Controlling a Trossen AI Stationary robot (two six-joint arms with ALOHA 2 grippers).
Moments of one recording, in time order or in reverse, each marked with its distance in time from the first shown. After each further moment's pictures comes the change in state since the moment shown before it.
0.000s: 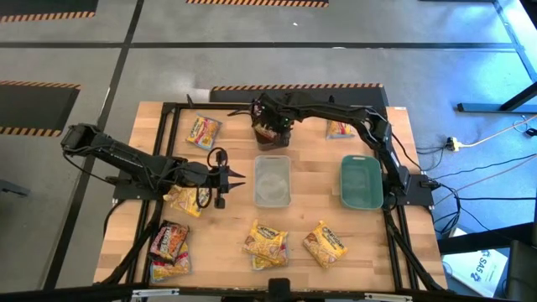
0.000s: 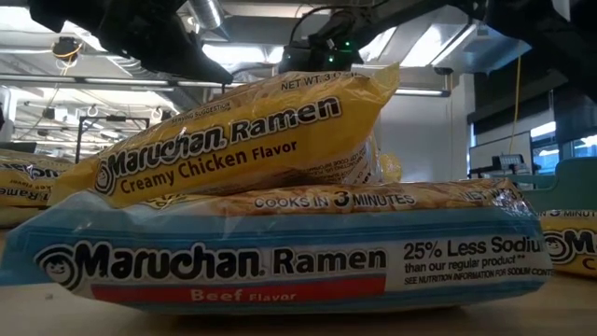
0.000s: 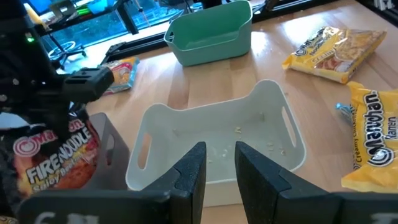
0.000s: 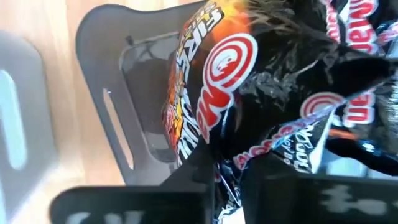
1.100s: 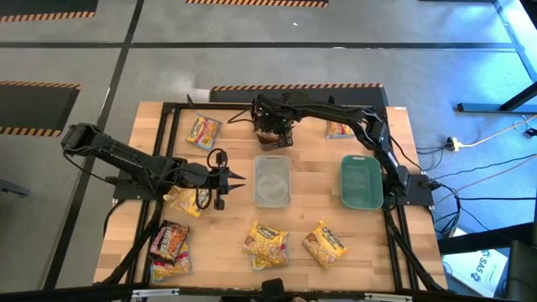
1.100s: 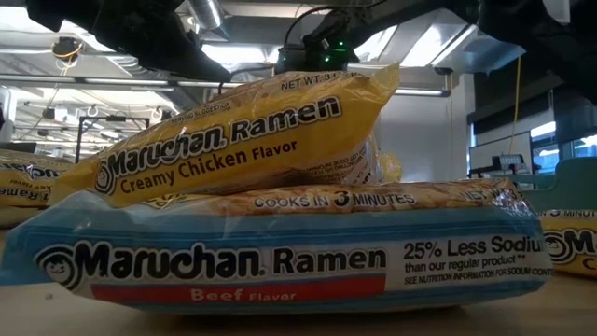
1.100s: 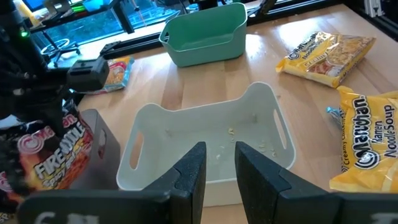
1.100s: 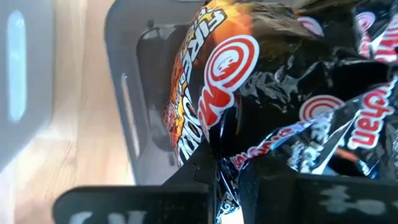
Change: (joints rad) left arm -0.012 0.000 0.000 0.001 0.004 -0.032; right arm 0.009 0.052 0.079 -0.085 -0.007 -0.177
